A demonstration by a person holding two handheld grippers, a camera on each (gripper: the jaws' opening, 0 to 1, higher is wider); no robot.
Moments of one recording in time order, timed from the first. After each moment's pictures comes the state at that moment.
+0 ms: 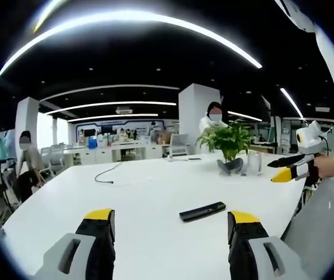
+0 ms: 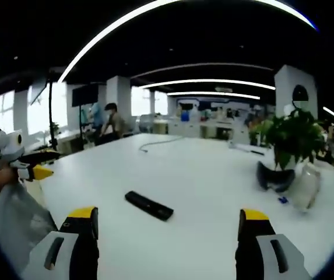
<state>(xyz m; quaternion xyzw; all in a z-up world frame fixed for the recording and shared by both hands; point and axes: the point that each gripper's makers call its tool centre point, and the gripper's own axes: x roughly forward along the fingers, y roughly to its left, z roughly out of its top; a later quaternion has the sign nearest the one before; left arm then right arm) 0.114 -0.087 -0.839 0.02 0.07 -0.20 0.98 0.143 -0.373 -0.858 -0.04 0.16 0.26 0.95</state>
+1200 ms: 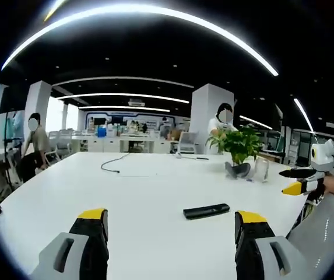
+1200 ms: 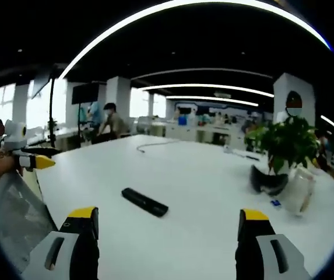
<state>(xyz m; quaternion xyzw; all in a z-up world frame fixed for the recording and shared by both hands) 0.110 -0.077 -0.847 -0.03 0.10 -0.17 0.98 0.130 -0.376 -0.852 -0.07 0.13 0.24 0.96</state>
